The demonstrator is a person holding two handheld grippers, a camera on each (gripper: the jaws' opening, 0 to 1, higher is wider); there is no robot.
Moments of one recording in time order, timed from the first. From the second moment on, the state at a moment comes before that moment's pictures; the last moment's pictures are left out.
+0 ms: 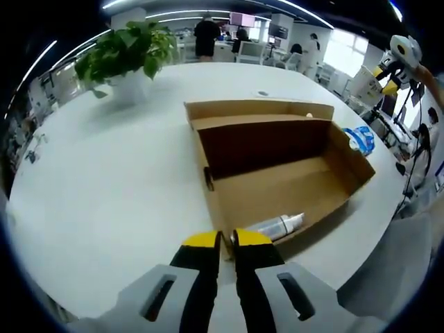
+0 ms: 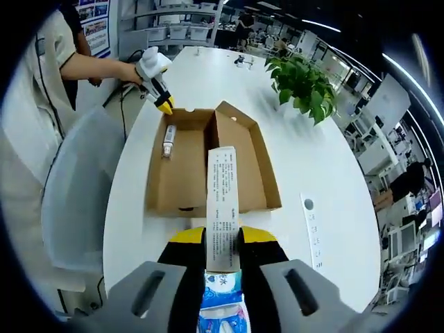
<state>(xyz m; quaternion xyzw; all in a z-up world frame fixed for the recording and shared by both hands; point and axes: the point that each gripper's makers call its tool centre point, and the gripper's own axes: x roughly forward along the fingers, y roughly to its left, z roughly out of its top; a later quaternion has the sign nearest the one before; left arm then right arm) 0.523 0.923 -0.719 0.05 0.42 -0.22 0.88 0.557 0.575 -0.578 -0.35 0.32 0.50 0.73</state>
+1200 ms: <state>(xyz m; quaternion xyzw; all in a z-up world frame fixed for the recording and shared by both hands) 0.525 0.923 -0.720 0.05 0.43 -0.21 0.87 0.593 0.444 -0.634 -0.37 0.35 0.44 0.74</state>
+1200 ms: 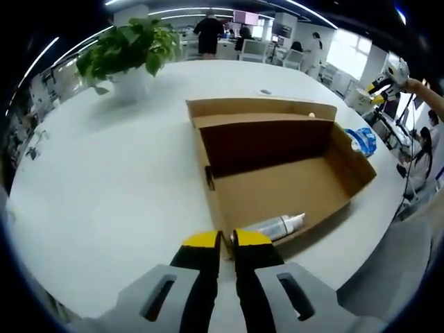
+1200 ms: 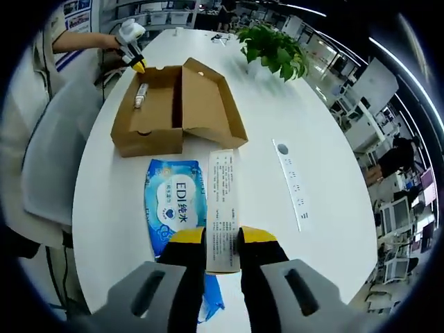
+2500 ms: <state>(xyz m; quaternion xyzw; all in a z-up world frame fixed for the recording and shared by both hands) 0.526 0.922 -0.723 0.06 0.46 -0.20 0.86 0.601 0.355 -0.731 -0.36 0.42 0.45 0.70</state>
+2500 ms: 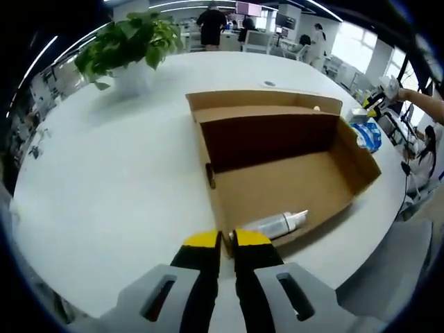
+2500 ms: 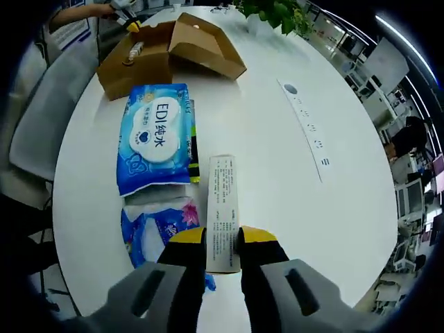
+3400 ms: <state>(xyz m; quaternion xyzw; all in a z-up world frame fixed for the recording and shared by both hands) 0.527 0.922 -0.723 0.06 0.47 -0.20 0.86 0.596 0.323 -0.750 -0.42 0.43 0.45 0.66</state>
